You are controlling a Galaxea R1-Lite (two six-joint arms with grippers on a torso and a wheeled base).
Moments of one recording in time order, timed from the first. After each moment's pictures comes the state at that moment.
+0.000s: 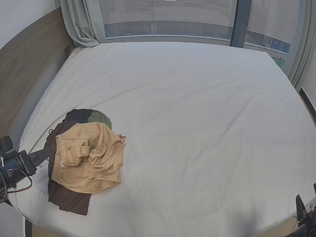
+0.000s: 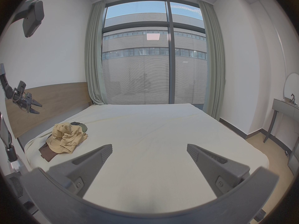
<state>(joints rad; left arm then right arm) 0.14 1.07 -0.35 -0.37 -0.40 -0.32 -0.01 0.02 -0.02 0.00 0.00 0.01</state>
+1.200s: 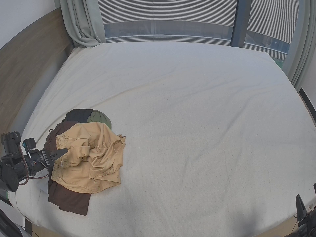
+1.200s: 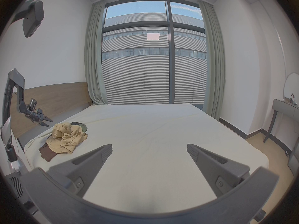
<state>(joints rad) 0.30 1.73 -0.34 -0.87 -0.53 -0.22 -0.01 0.02 -0.02 0.00 0.00 0.01</state>
